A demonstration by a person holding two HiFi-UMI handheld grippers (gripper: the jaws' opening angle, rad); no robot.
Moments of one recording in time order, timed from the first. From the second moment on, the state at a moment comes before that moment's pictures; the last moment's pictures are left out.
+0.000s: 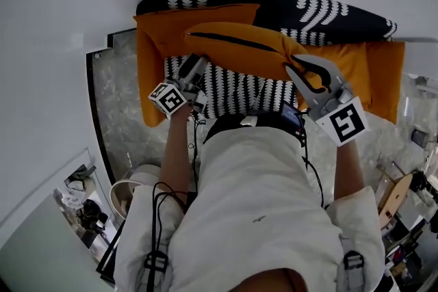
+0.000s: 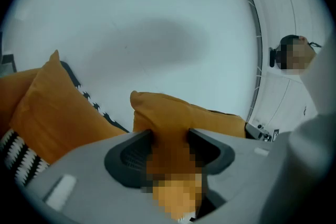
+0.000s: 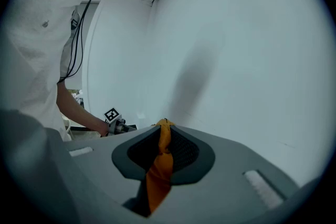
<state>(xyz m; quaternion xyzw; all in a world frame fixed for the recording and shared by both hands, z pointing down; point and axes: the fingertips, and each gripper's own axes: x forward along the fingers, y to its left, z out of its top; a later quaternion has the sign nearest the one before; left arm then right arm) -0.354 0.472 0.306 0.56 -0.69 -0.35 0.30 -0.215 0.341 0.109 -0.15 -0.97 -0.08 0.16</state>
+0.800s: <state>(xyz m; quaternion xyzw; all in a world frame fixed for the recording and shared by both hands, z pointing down) -0.518 0.551 0.315 0.45 -0.83 -0.23 0.24 -0.361 0.369 0.210 -0.14 -0.97 -0.01 0.20</state>
